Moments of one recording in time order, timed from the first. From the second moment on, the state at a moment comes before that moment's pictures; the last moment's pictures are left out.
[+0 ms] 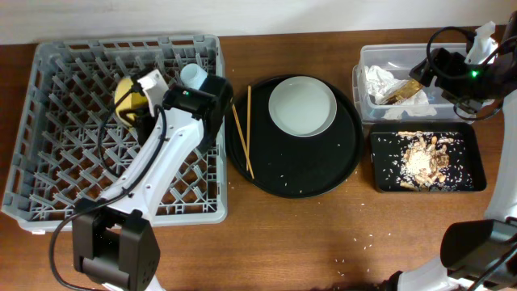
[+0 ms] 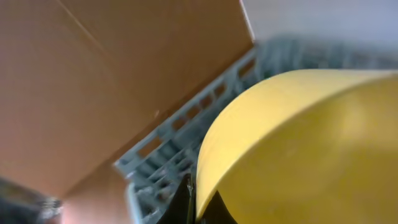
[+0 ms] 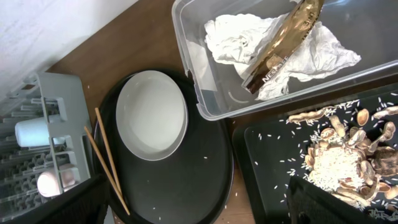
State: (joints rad) left arm -0.39 1.82 1.57 -1.30 -1.34 -1.11; right arm -0.35 1.76 1.93 -1.26 -0.42 0.17
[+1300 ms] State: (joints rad) left arm -0.17 2.18 1.56 0.17 -1.28 0.39; right arm -0.35 1.76 1.92 -1.28 -0.39 0.17
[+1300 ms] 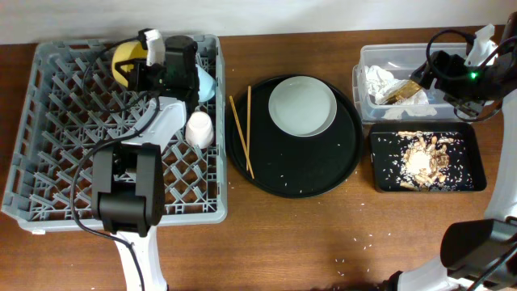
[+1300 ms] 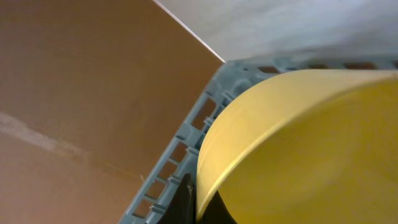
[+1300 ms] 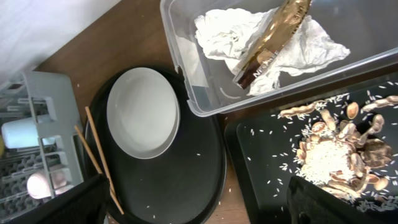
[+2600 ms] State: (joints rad) left arm -0.30 2.10 1.58 -0.19 -0.97 0.37; right arm -0.35 1.76 1.87 -1.26 -0.37 0.17
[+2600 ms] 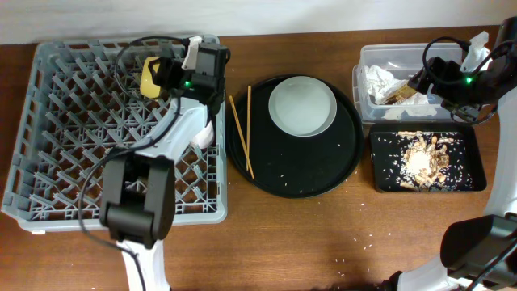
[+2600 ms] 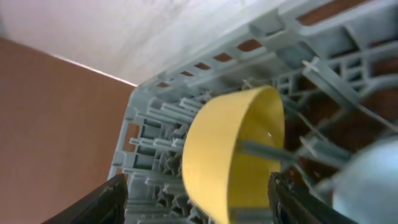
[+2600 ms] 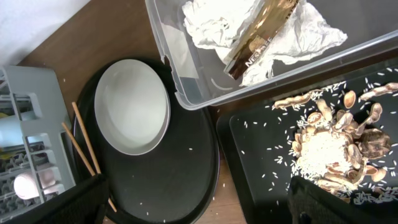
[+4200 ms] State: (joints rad) left arm -0.50 2.36 2.14 -0.95 0.00 -0.29; right arm -0.25 1.76 1.87 -1.27 -0.37 0.18
